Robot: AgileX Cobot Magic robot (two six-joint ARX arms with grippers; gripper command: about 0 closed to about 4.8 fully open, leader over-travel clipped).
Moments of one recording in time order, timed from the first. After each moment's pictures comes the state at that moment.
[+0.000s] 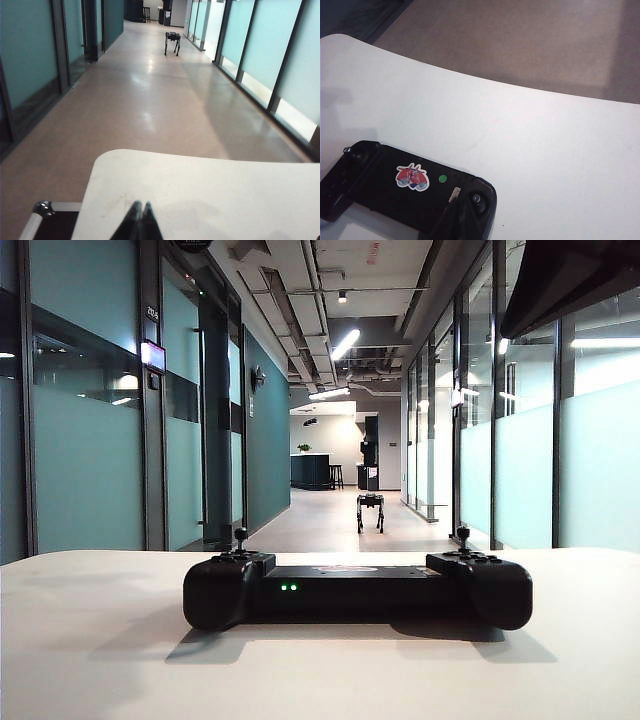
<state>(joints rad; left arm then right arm) -0.04 0.00 0.00 0.04 0.07 -0.09 0.61 0.92 0.79 -0.41 0.23 0.19</state>
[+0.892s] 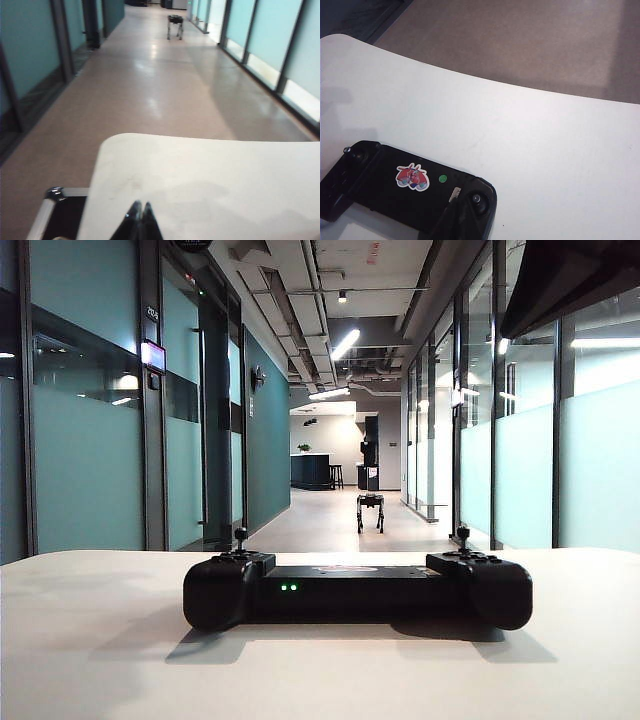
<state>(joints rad) -0.04 0.00 0.00 -0.02 0.04 -0.03 0.61 0.92 0.79 -0.41 0.23 0.19</state>
